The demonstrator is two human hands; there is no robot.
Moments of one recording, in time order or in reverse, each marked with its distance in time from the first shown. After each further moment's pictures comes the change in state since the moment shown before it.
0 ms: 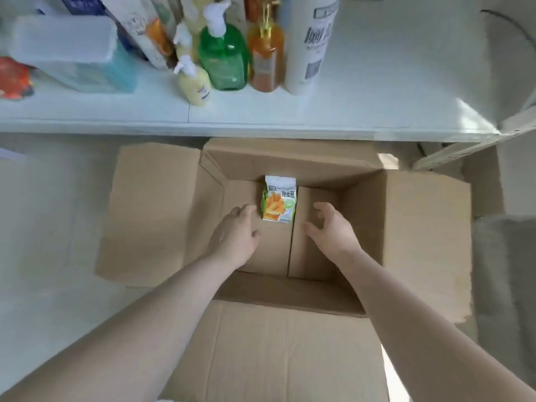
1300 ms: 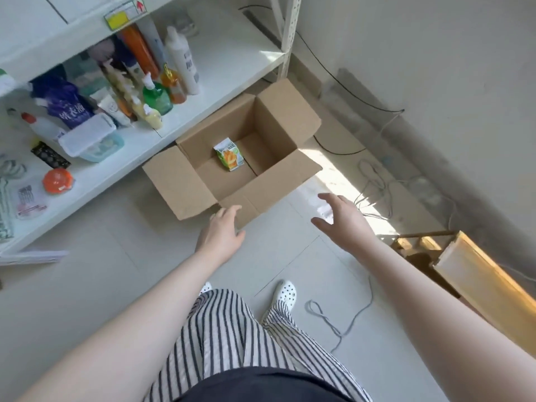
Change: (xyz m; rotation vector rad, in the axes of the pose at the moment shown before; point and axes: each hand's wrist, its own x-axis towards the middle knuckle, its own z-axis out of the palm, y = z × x) left_hand -0.442 -0.090 -0.203 0.281 -0.237 0.568; right_hand -0.608 -0.097 0.102 0.114 0.473 0.267
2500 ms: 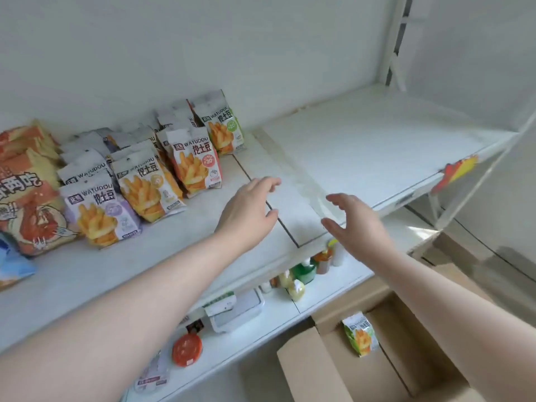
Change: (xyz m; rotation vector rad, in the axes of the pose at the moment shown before) left_hand 0.225 -0.165 -0.490 0.109 0.630 0.290; right_hand 0.333 -0.492 -0.038 0.170 0.343 -0.498
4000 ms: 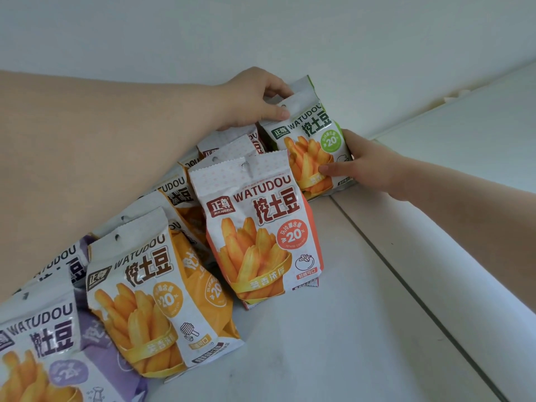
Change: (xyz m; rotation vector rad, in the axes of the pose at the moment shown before) left_hand 0.337 -0.254 -0.097 0.197 -0.095 -0.042; right_hand 0.388 -0.090 0.194 0.572 -0.328 -0.214
